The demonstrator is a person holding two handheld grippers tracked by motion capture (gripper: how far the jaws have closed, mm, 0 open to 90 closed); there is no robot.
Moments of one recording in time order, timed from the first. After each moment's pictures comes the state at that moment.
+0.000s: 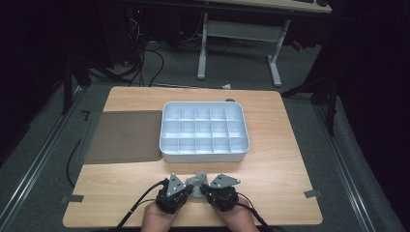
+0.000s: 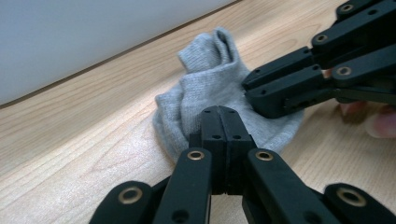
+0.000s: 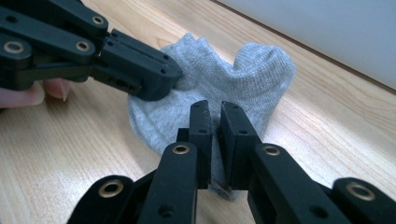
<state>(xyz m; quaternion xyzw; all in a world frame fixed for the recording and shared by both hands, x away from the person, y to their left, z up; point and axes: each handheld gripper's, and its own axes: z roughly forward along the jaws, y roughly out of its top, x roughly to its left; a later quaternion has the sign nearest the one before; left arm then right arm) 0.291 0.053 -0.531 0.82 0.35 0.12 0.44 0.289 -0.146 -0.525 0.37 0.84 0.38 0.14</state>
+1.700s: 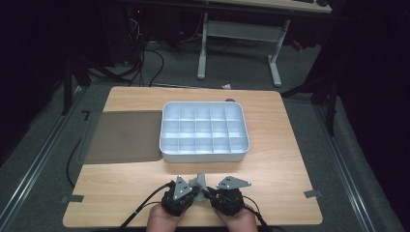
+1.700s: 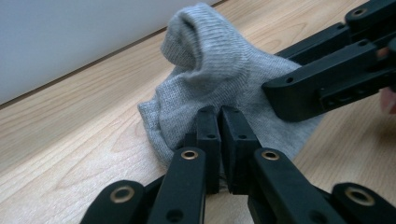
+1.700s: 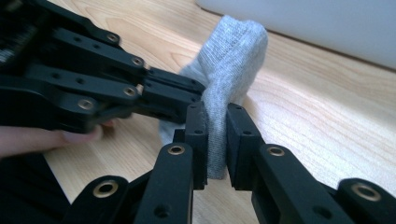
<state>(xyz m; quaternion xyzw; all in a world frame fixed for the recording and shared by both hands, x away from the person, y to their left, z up) 0.285 0.037 -0.531 0.83 0.33 0.13 0.44 0.272 -0.157 -0.508 0.42 0.80 0.41 0.11</state>
